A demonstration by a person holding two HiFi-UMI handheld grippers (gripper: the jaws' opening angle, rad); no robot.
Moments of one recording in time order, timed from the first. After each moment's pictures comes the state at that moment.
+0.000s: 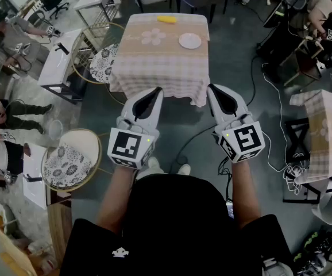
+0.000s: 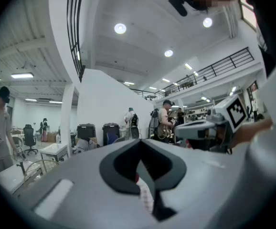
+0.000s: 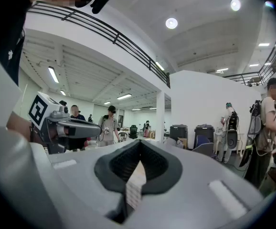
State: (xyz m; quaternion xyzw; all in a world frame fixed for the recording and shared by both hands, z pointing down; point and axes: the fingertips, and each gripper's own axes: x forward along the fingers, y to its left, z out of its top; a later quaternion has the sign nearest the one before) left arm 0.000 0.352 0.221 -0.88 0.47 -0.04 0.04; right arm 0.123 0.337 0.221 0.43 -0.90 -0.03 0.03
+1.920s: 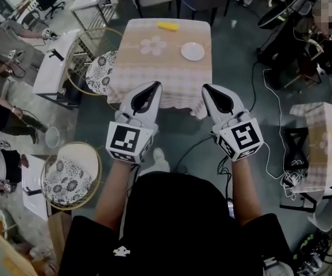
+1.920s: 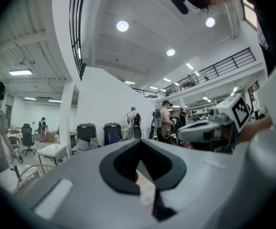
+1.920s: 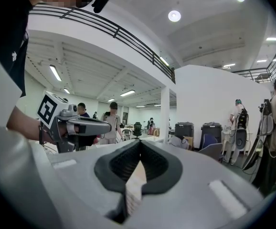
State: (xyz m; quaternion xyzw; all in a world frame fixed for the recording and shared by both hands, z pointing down) left arm -0.033 0.227 0.225 -0.88 0.47 -0.04 0.03; right arm 0.079 0.227 0.228 0.40 -0.92 -0.03 0.04
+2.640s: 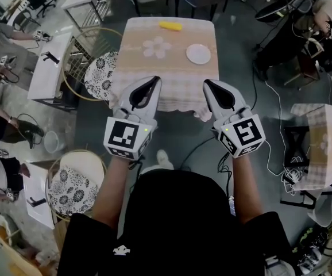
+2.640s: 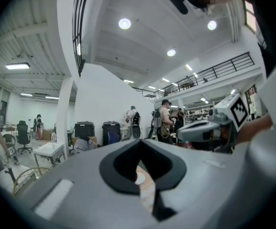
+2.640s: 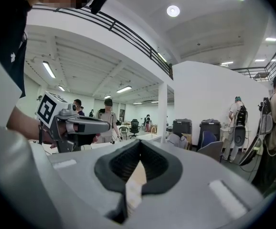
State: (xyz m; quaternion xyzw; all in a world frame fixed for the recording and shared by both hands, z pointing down) left arm -0.088 0.151 0.227 -0.89 0.45 -0.04 0.03; right arm 0.028 0.154 0.232 0.42 -0.91 -0.02 0.06
